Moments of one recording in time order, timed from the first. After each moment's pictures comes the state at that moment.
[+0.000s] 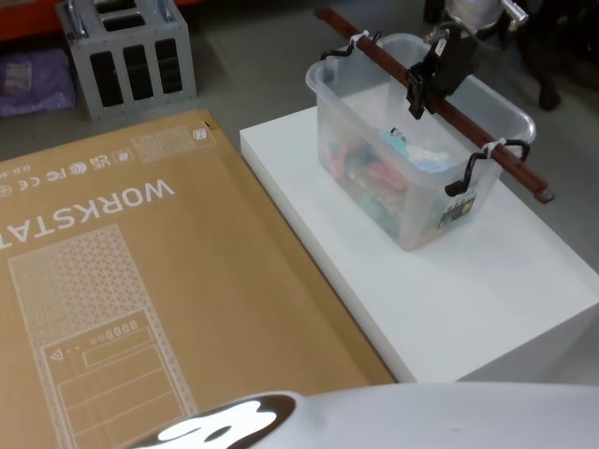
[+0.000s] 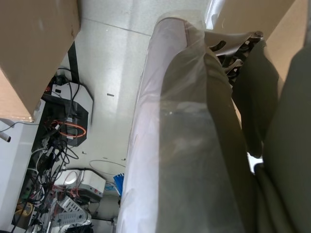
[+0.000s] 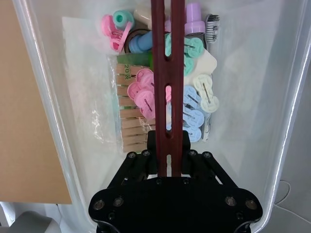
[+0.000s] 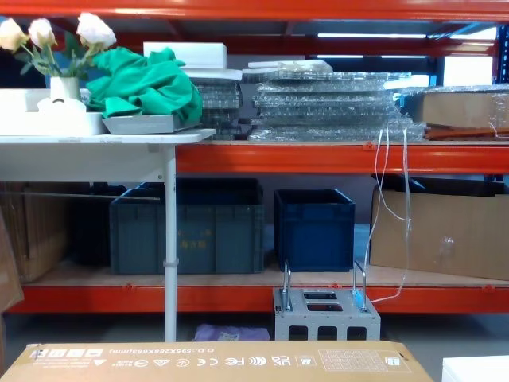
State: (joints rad) left arm -1.47 0.97 1.56 -0.90 0.05 0.15 -1.47; right arm 1.16 0.86 -1.07 -1.08 -0.27 0.04 1.43
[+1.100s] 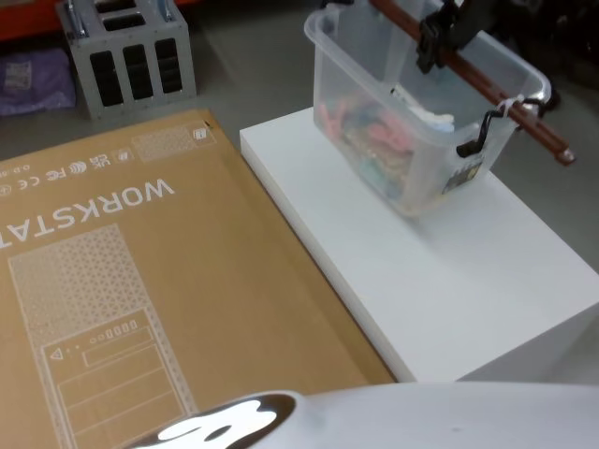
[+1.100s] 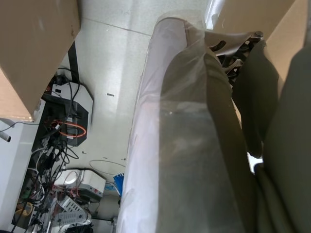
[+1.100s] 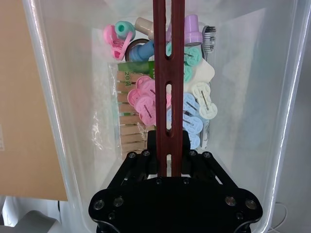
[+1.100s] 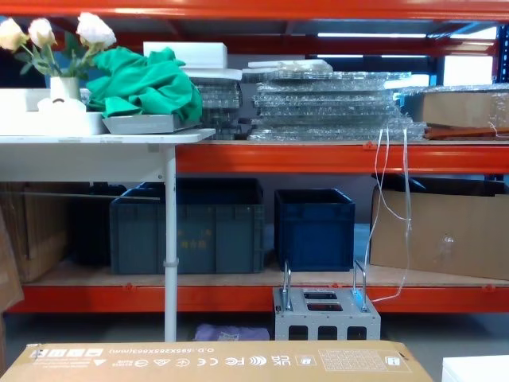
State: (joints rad) left arm -1.47 0.97 1.56 -0.90 0.05 0.15 -1.47; right arm 1.18 0.99 -0.98 -1.28 -0.23 0.07 1.43
